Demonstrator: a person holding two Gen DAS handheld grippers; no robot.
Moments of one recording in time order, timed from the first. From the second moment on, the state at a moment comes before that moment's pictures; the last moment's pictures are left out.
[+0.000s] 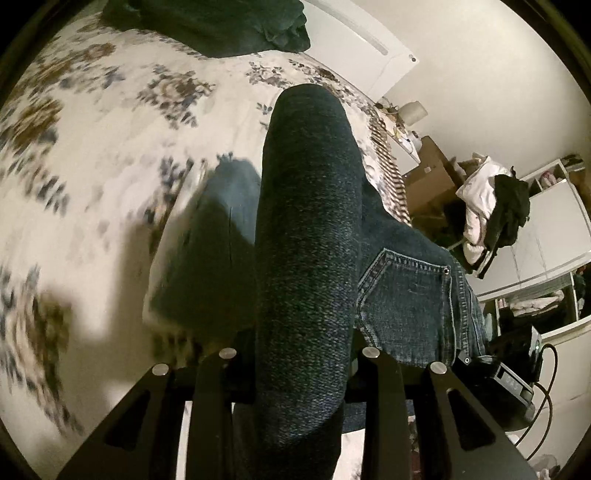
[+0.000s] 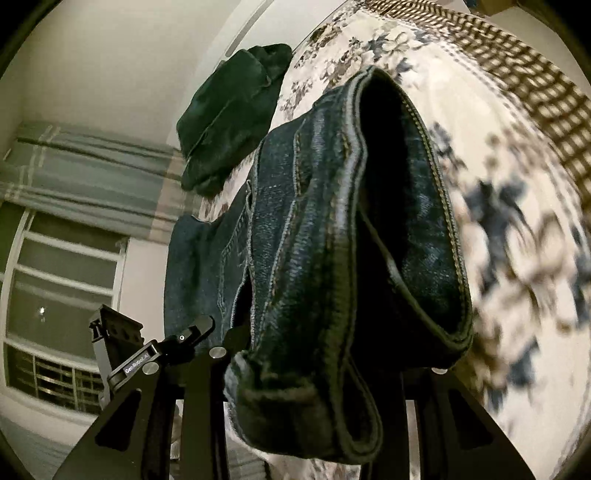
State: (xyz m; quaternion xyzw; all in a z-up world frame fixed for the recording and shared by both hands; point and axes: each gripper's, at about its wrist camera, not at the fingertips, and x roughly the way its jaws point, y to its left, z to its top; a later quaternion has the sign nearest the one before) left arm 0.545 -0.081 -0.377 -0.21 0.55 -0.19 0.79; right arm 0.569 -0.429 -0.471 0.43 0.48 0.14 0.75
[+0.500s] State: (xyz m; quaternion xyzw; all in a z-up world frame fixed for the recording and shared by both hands) left arm 0.602 -0.084 -0.432 -0.11 0.61 -0.11 0.77; right arm 0.641 -0.430 -0.554 0.40 0.56 0.08 0.72
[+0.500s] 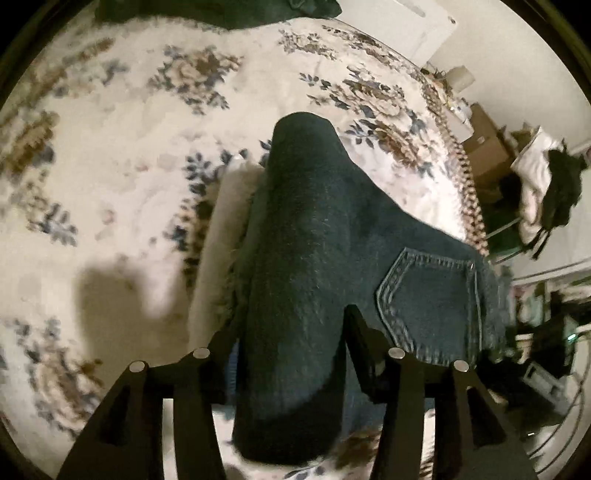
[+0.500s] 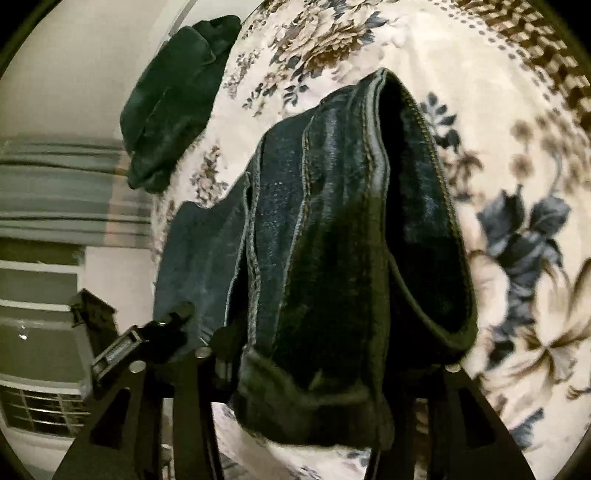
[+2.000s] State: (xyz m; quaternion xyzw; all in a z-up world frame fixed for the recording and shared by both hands) left arm 0.220 -0.129 -0.041 0.03 0.38 -0.03 0.92; right arm 0.215 -0.338 -0.044 0.06 0.36 -0.07 0.93
